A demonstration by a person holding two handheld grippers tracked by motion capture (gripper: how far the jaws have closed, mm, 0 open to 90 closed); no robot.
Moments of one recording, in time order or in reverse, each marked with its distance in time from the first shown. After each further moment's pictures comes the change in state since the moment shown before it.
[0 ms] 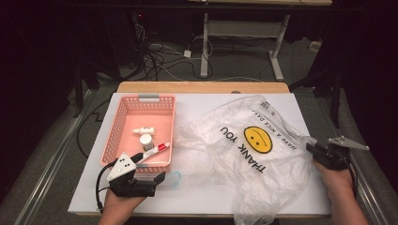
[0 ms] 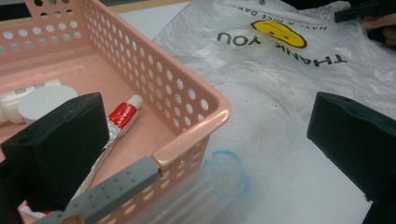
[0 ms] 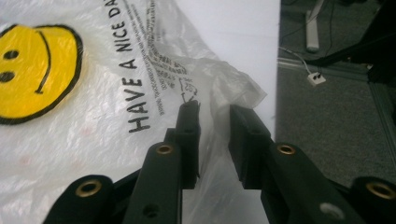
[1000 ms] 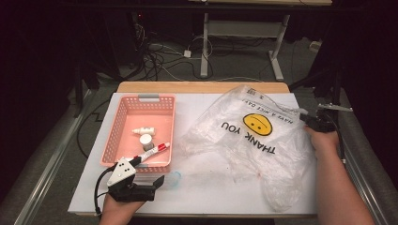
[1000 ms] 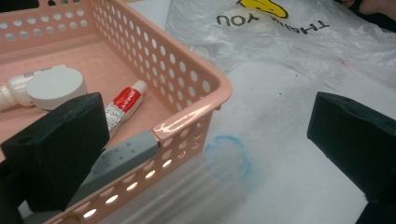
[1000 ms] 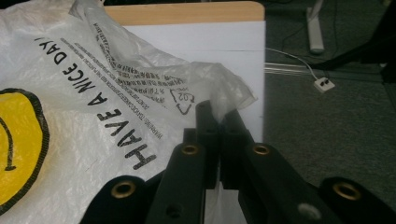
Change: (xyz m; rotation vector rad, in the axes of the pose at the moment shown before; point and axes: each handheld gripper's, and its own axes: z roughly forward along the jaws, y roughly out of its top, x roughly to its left) left arm -0.005 -0.009 -0.006 0.023 0.037 -0.004; right arm -0.041 0.075 0.095 0.000 0.012 0.098
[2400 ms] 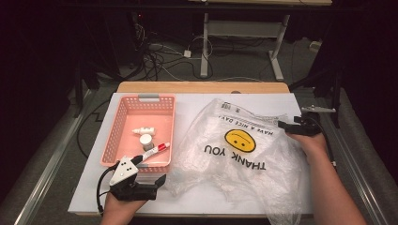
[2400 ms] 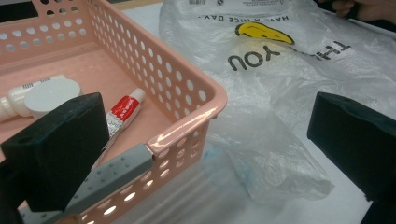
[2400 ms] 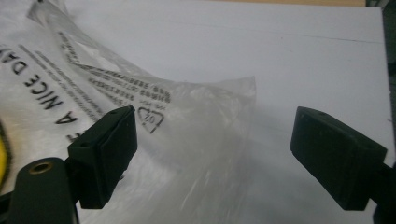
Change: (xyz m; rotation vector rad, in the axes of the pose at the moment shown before) left arm -0.004 0.005 0.001 -0.009 0.002 0.018; right arm 0.049 -0.005 0.006 0.065 0.145 -0.098
